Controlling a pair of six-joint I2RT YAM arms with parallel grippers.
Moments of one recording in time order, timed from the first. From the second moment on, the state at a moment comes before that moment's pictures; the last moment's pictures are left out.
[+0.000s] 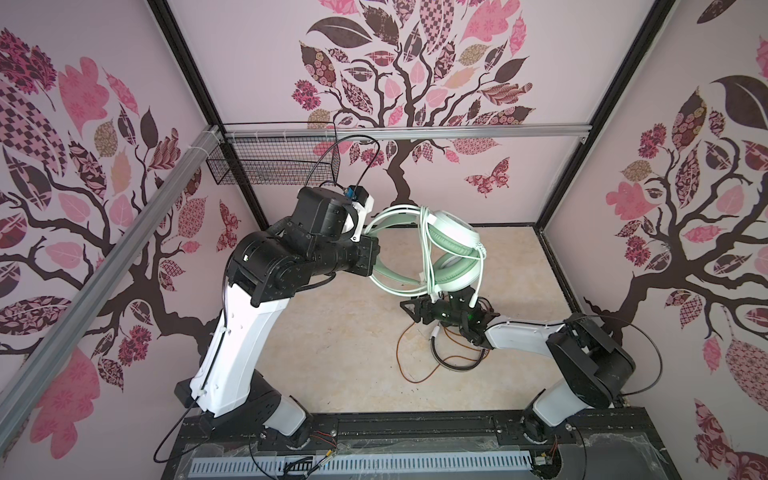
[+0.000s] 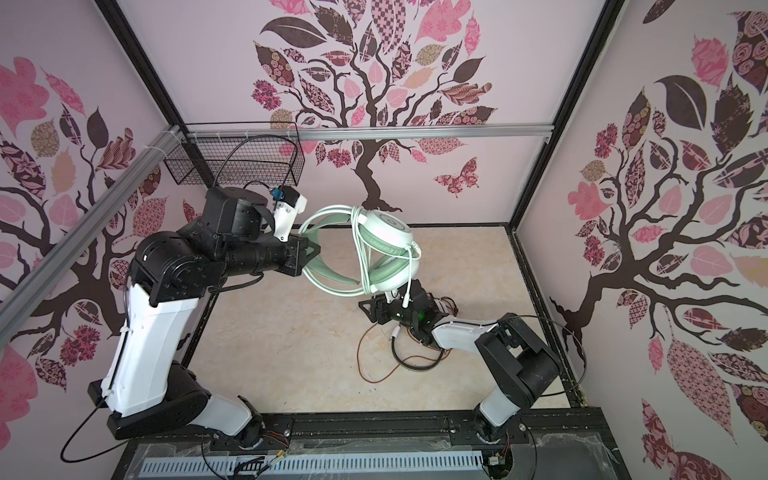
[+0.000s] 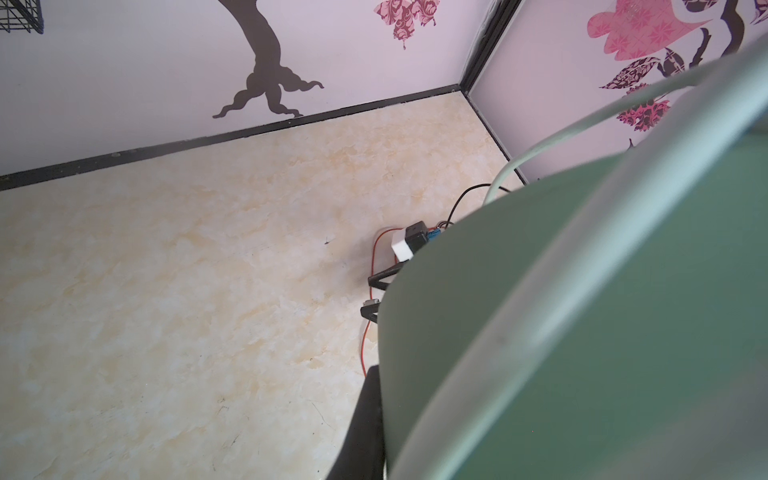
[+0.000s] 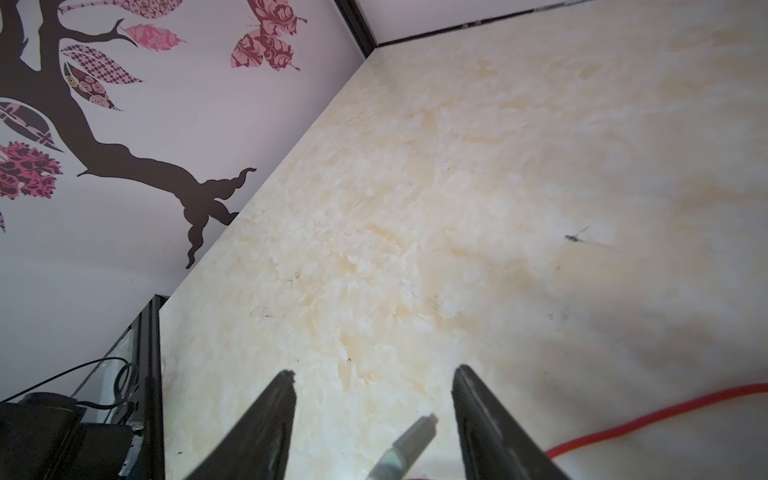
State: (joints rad) left arm -0.68 1.52 2.34 -1.45 -0.01 -0.29; right arm 0.66 1.60 0.69 0.55 -0.35 0.44
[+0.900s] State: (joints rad) left arm -0.68 1.52 2.35 -1.49 -0.05 -0.29; right arm 0.71 1.60 0.58 0.60 -0.28 0.48
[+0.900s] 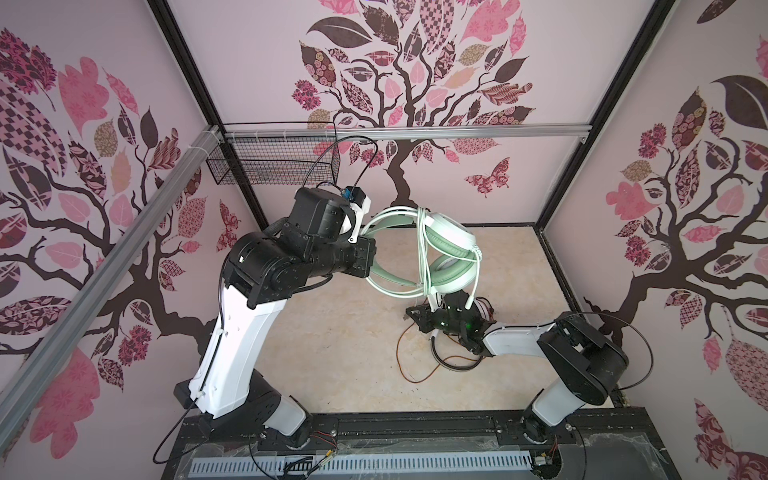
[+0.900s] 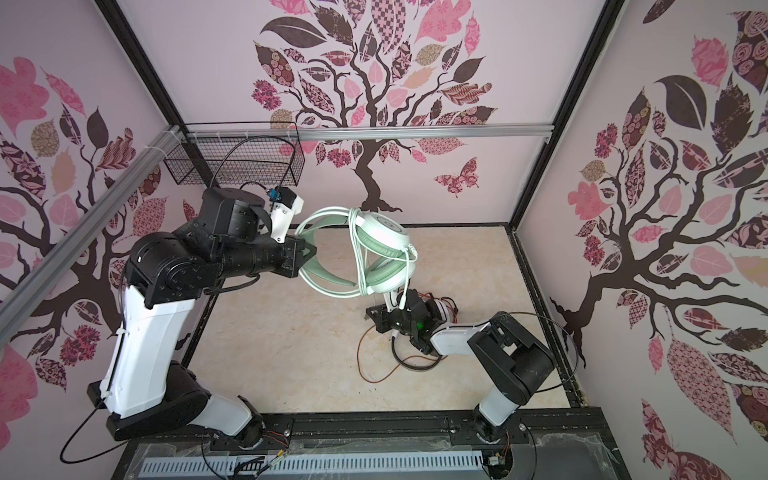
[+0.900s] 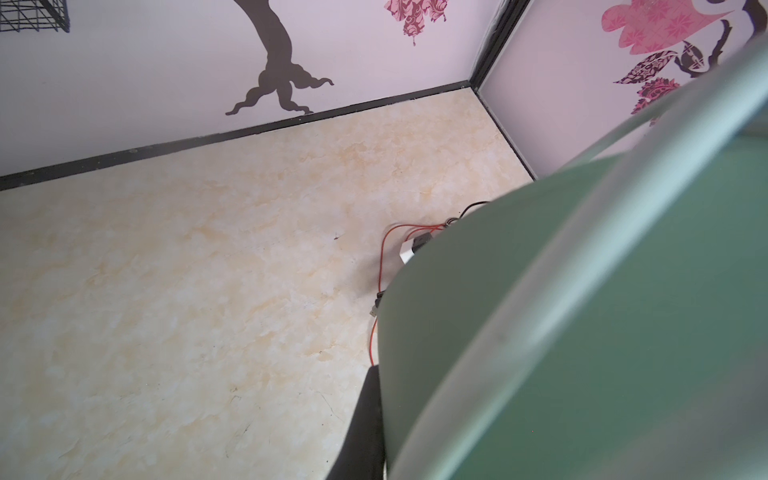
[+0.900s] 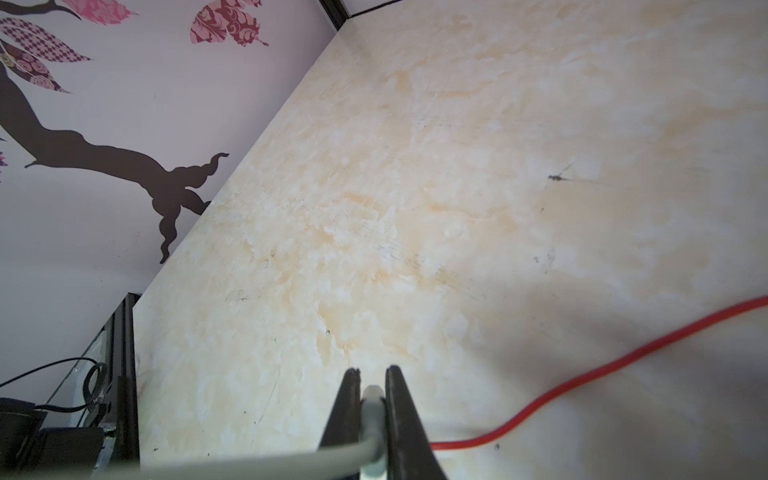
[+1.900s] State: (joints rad) left arm -0.65 1.40 1.90 -1.33 -0.35 -0.28; right arm 1.49 1.12 0.61 -0.01 0.10 0.55
